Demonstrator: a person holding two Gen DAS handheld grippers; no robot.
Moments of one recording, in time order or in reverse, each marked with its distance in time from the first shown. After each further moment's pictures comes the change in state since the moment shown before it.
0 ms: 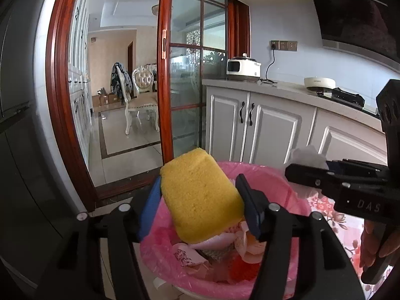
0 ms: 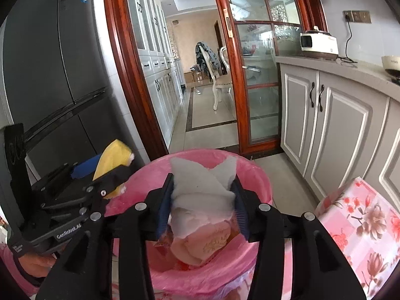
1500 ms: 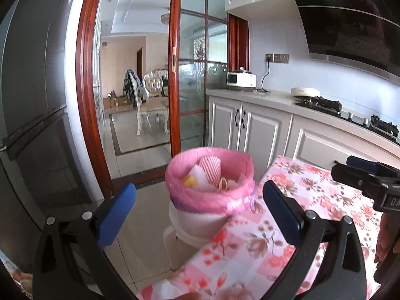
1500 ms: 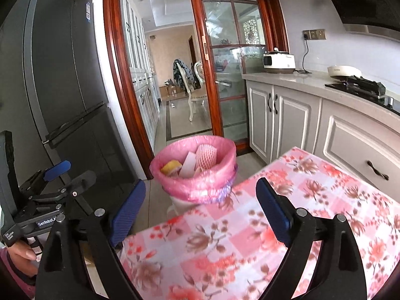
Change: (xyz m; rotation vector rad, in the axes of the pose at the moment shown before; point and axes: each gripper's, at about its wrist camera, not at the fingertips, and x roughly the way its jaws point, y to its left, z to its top) left arm -0.244 -0.033 -0.036 -0.021 -0.017 0.040; right arm -0.248 0.083 -0.082 0.047 -0.083 -0.179
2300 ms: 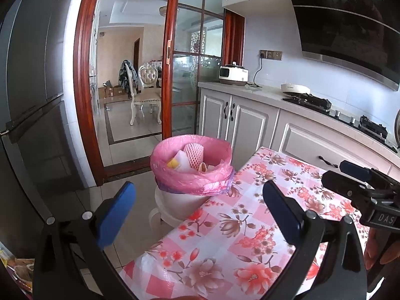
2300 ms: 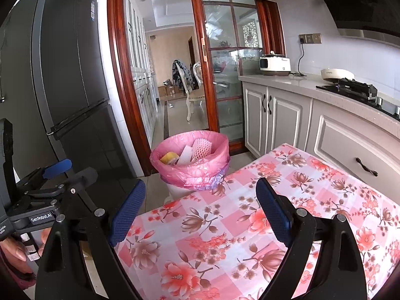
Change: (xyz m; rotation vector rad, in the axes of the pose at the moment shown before) left arm -0.042 -0.029 -0.011 -0.034 0.036 -0.044; right arm -0.041 -0.004 -0.019 -0.027 -0.012 -0.016
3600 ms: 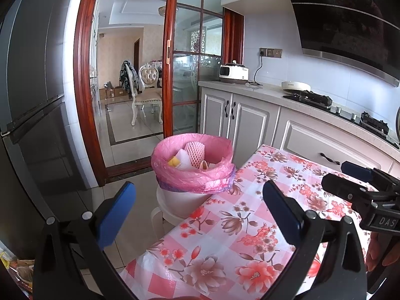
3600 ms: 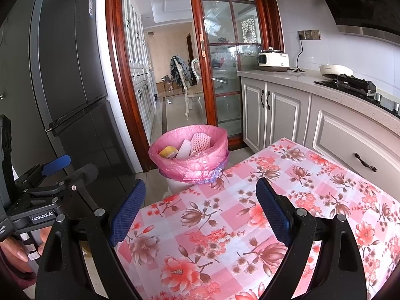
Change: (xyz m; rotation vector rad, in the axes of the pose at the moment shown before) left arm 0.001 0.000 -0.003 0.009 0.007 0.008; right arm 0.000 0.000 -0.004 0.008 0.027 -0.007
